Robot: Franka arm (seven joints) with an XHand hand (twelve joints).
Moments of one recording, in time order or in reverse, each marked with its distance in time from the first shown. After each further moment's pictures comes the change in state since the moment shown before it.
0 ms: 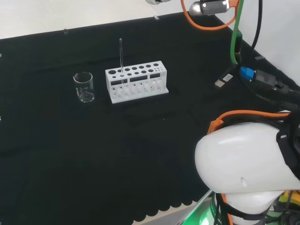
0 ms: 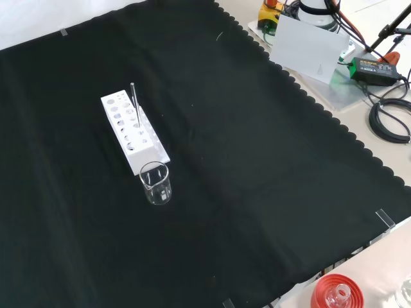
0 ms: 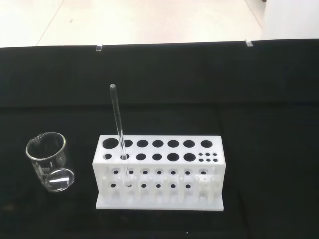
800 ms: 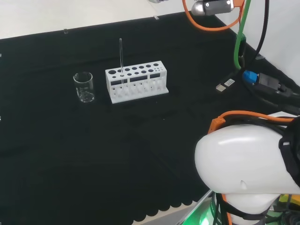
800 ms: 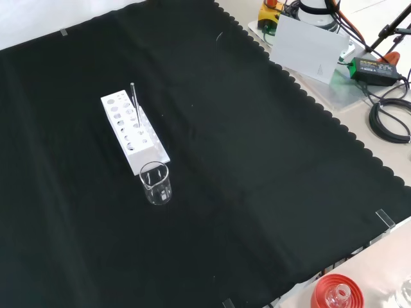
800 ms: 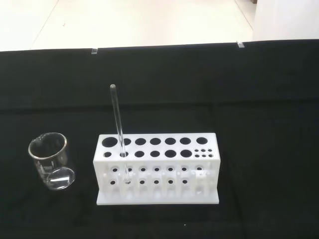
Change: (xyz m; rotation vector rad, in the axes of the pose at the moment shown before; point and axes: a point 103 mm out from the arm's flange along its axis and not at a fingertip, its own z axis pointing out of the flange) arm 0.003 -0.026 -0.012 -0.008 0.000 0.030
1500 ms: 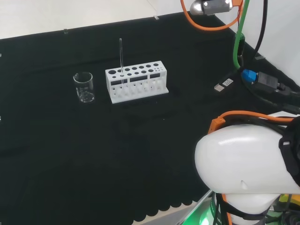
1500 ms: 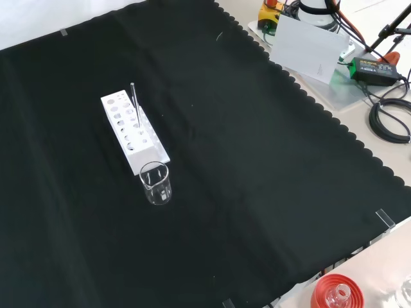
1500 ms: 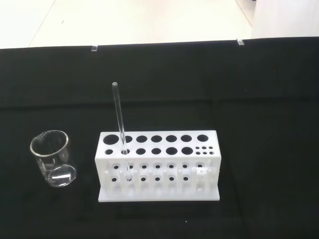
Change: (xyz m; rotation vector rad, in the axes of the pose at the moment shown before) arm 0.006 -0.002 -0.002 0.011 -0.004 0.002
